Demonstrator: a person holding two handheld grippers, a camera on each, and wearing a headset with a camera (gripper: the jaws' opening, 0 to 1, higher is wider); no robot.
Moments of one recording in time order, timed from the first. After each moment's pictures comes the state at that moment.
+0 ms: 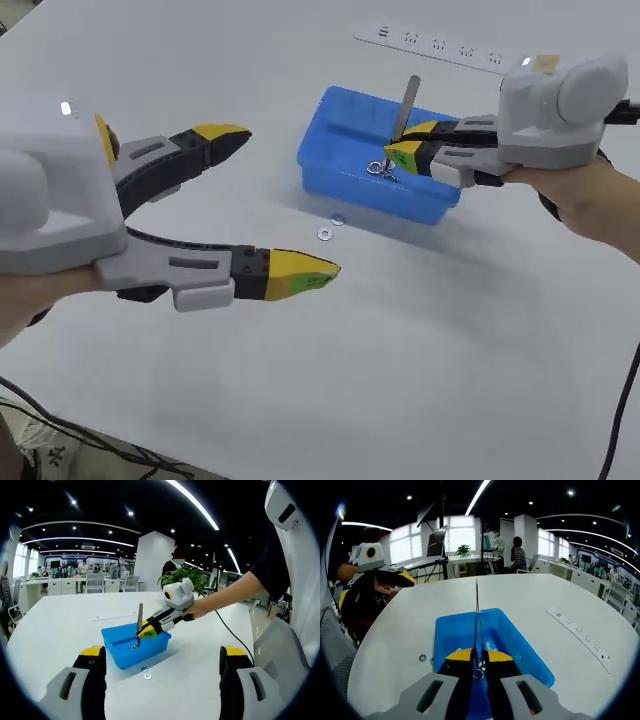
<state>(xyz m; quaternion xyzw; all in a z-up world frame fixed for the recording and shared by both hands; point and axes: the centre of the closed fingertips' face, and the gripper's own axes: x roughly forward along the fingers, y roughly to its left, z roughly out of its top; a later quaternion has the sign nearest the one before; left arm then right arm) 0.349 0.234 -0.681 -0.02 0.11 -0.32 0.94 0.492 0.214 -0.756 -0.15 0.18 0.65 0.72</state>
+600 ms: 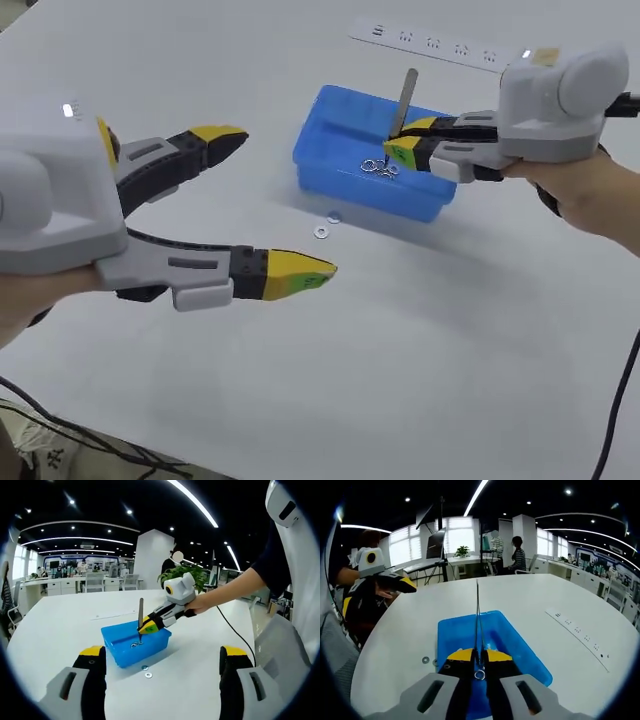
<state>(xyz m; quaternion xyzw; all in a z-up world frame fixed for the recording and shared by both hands) 0.351 0.230 -0.683 -0.01 0.12 -0.32 0.94 0.487 0.211 -0.746 -0.14 0.18 0.65 0.72</state>
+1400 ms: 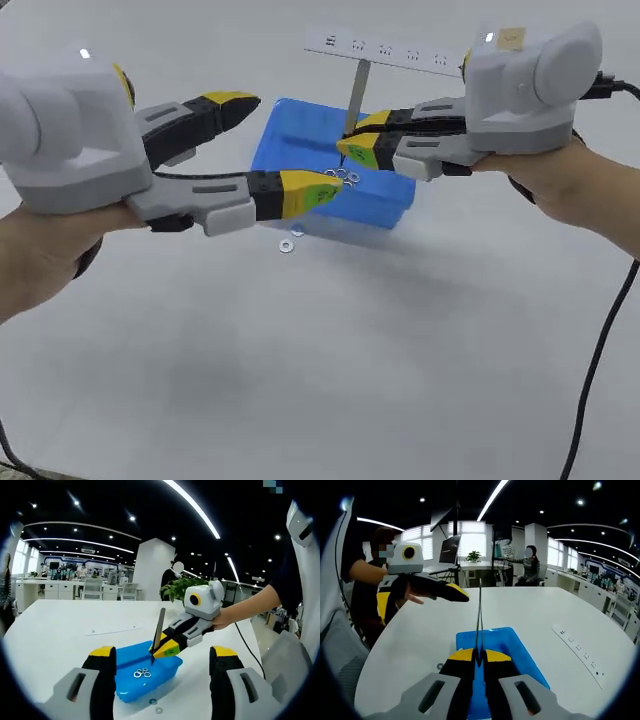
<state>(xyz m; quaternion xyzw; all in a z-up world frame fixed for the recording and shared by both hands) 0.427 0.222 -0.660 -0.05 0.08 -0.33 0.94 0.462 0.212 -0.713 -0.16 0.14 0.68 0.70</state>
